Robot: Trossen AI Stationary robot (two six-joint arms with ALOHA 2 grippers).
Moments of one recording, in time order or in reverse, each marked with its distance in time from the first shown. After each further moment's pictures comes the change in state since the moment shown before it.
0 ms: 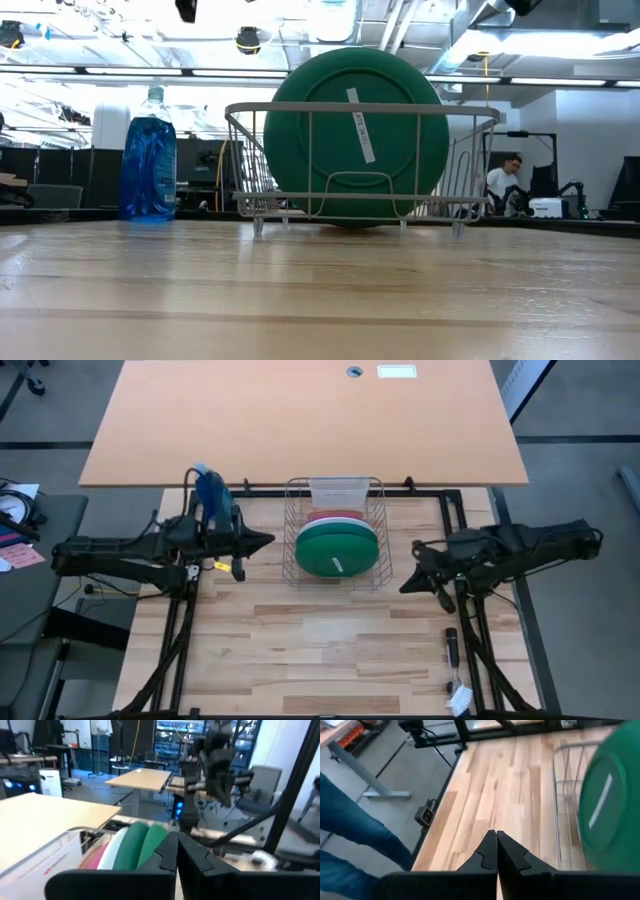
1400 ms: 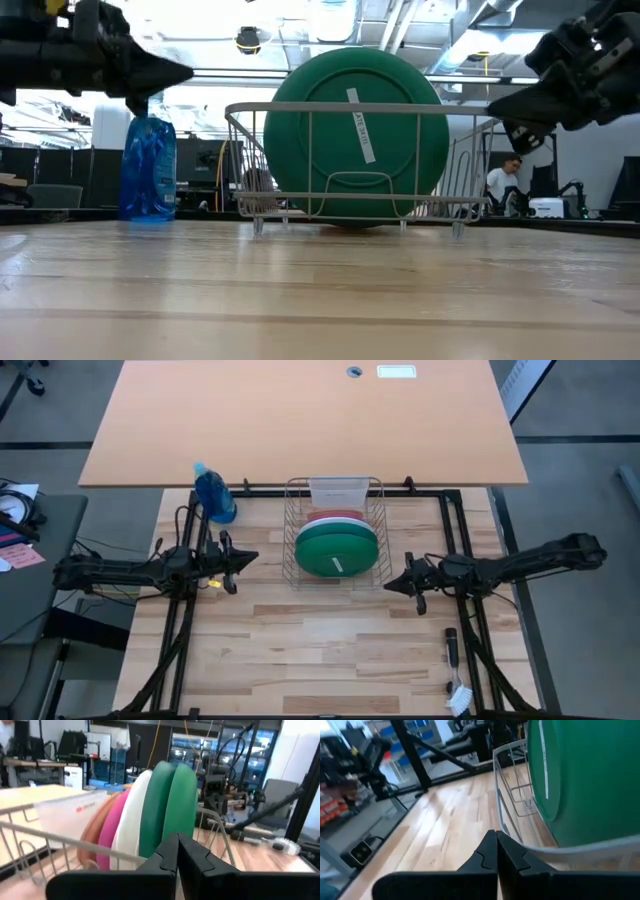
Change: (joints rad) left arm 0.032 -0.388 -0.687 0.387 -0.061 -0.016; right arm -0.121 -0.117 -0.950 1.196 0.136 0.057
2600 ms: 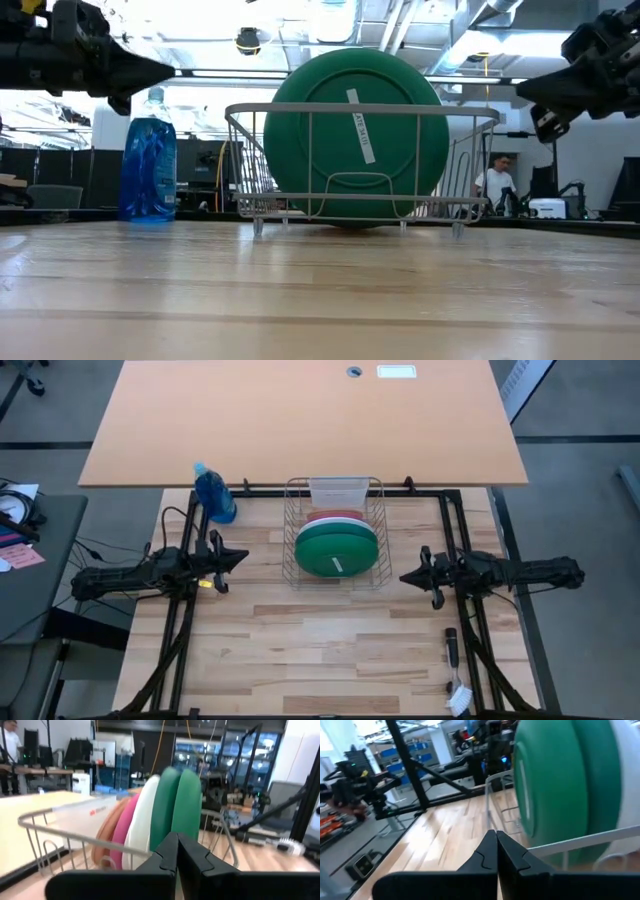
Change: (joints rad) left arm 0.000 -0.371 -0.026 -0.356 -0.023 0.017; right arm -0.025 -0.666 -0.029 -0.541 0.017 -0.014
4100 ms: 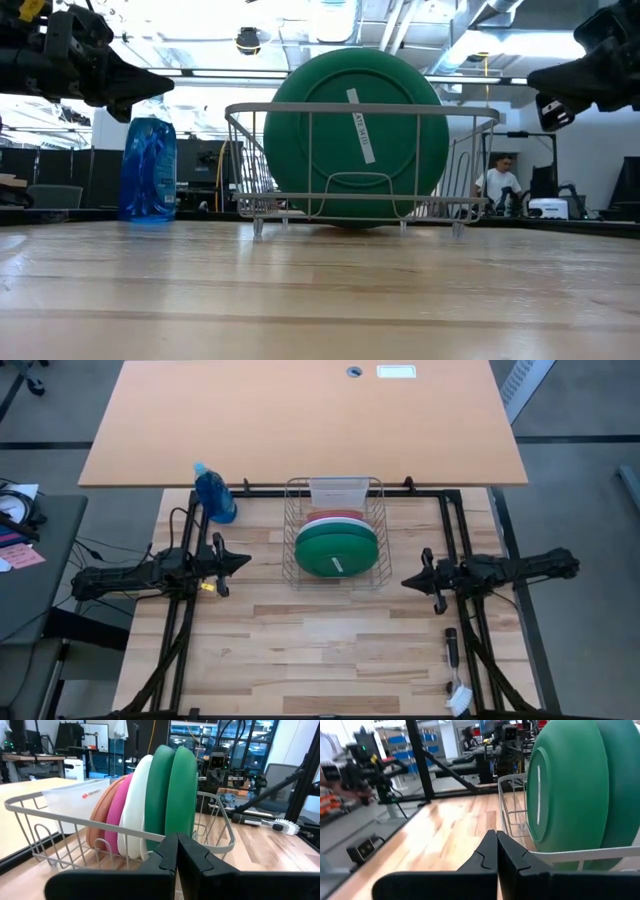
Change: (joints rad) left arm 0.000 0.000 0.000 -0.090 0.034 0.011; right arm 0.131 -0.012 0.011 -0.003 0.102 -0.105
